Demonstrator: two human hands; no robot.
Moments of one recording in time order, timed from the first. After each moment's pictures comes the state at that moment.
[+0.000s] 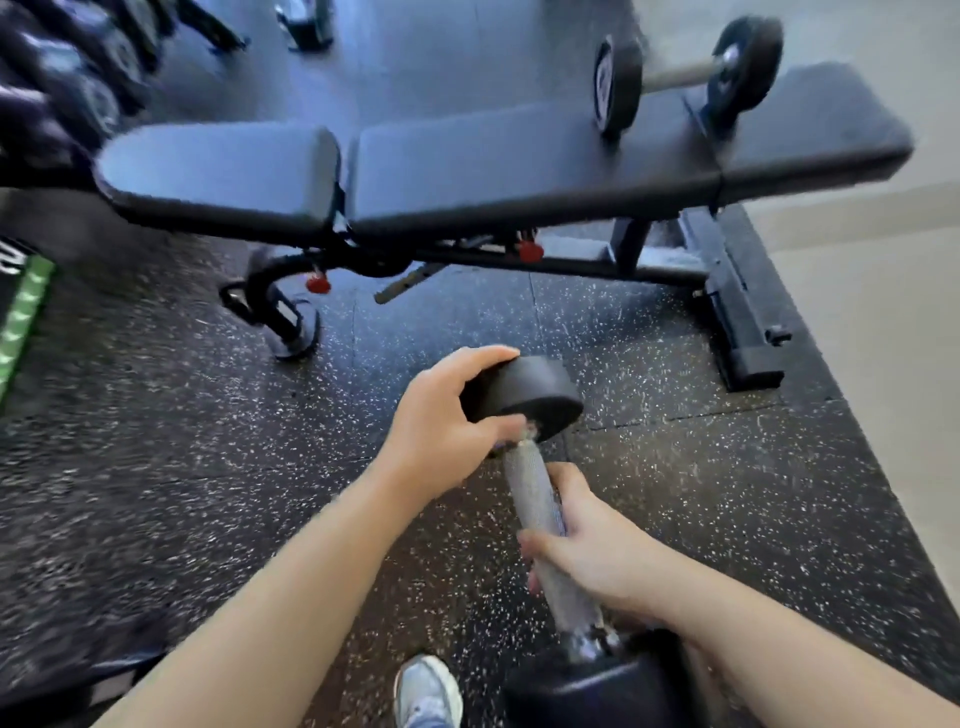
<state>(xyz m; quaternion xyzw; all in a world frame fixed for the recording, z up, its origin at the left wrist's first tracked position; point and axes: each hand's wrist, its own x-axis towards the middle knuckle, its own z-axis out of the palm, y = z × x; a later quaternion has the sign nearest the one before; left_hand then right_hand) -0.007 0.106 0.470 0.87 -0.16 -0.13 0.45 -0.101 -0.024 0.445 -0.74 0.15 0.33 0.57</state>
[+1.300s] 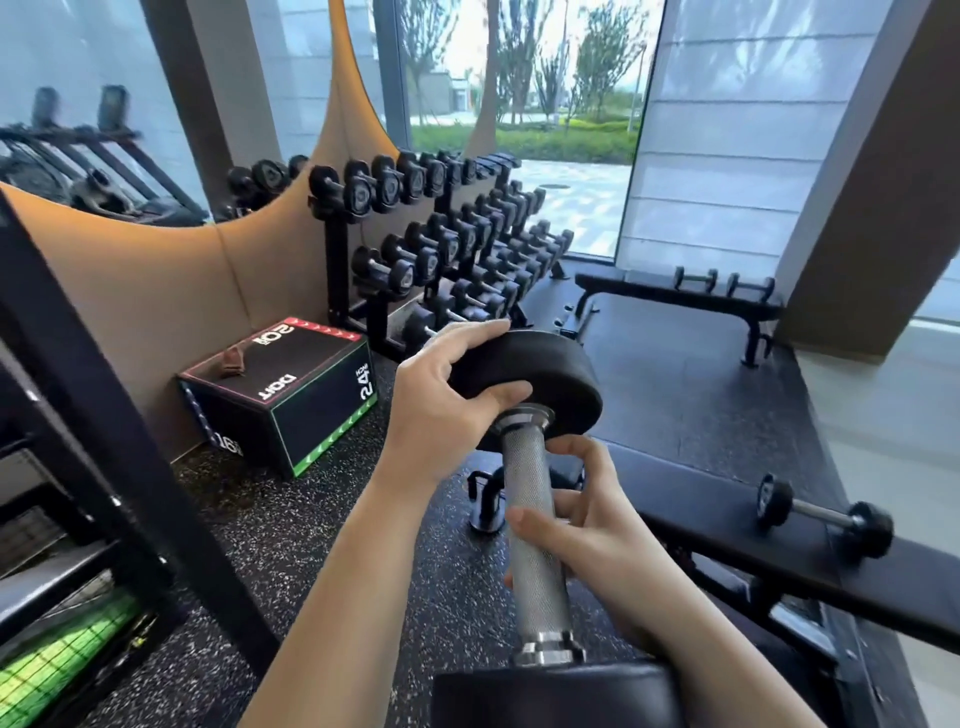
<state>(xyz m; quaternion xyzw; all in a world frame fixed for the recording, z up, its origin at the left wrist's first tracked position) -0.174 0.335 0.971 0.76 -0.10 0.34 0.55 -0.193 0.182 0.935 -0.67 -0.19 0.18 0.69</state>
